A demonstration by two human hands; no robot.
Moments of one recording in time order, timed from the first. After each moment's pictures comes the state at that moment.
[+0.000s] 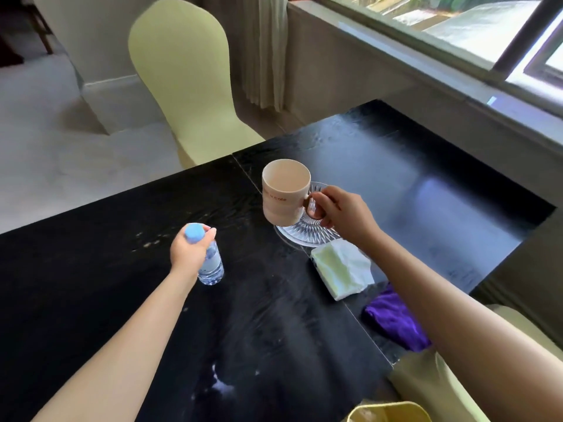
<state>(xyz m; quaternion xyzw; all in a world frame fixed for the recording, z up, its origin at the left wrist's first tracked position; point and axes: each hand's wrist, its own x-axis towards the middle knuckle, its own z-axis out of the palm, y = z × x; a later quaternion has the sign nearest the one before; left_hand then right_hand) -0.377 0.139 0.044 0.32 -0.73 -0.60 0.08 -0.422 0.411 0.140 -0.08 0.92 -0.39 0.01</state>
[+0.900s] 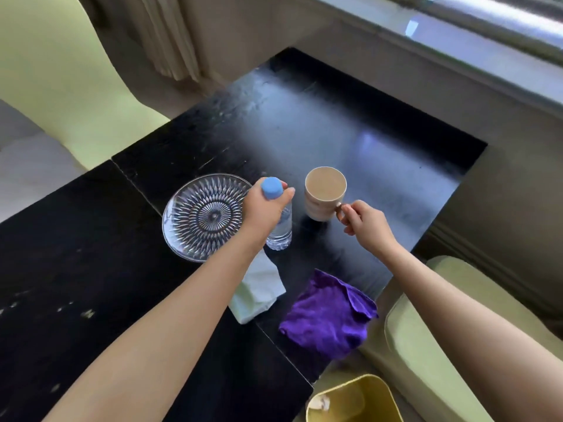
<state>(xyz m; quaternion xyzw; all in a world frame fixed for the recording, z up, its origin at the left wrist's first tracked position) -0.510 0.496 0.056 0.10 -0.77 -0.63 -0.05 -0.467 0.692 0.015 0.18 0.88 -0.43 0.04</state>
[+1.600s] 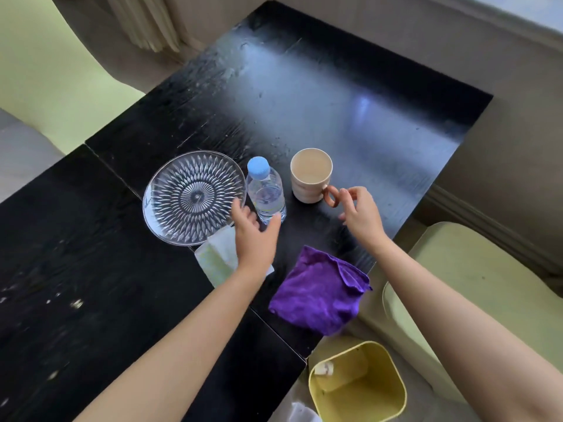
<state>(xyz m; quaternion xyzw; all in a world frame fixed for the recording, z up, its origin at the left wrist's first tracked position) -0.443 0.510 -0.002 0.18 -0.78 -0.60 -0.10 -0.447 0.701 -0.029 0.23 0.84 -0.49 0.00</state>
